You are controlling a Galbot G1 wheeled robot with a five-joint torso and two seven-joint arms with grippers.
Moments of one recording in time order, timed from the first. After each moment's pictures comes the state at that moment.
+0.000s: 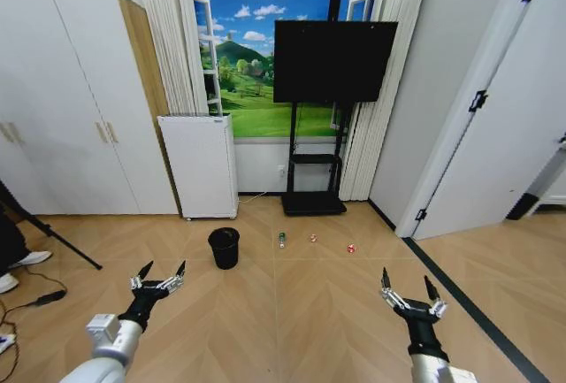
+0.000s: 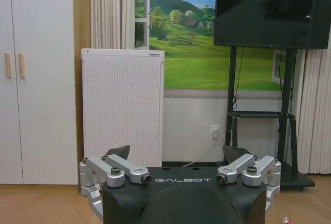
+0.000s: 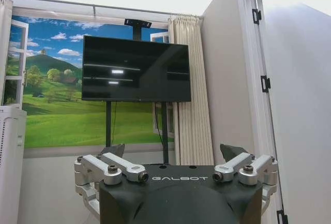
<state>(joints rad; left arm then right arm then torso) 1.66 -1.09 -0.77 -2.17 -0.55 0.10 -0.06 -1.76 1.42 0.72 2.13 0.23 0.34 0.15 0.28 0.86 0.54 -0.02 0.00</state>
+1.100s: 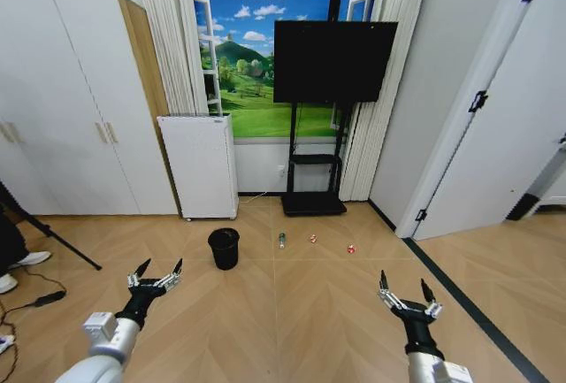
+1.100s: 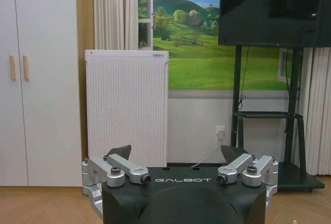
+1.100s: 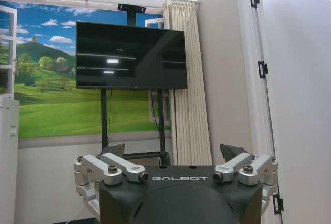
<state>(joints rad) 1.67 -1.10 -0.77 -2.17 -0.54 0.09 -0.06 -1.74 1.43 0.72 2.09 0.24 0.31 0.16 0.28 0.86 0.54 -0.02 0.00</state>
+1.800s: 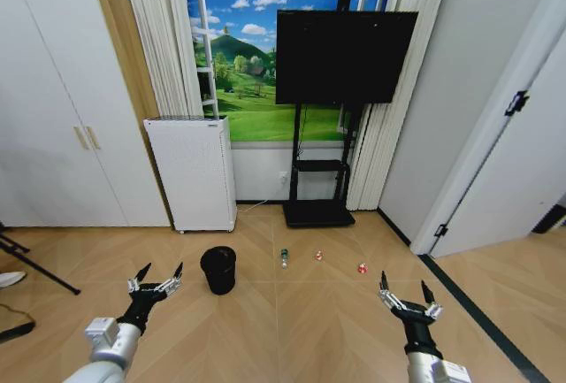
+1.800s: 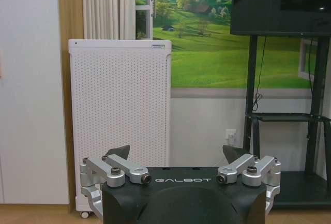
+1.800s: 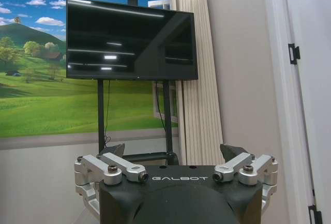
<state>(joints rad) 1.68 -1.11 -0.77 -2.17 -0.53 0.09 -0.06 -1.73 1.42 0.72 2.08 0.25 0.31 0.17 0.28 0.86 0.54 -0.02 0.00</state>
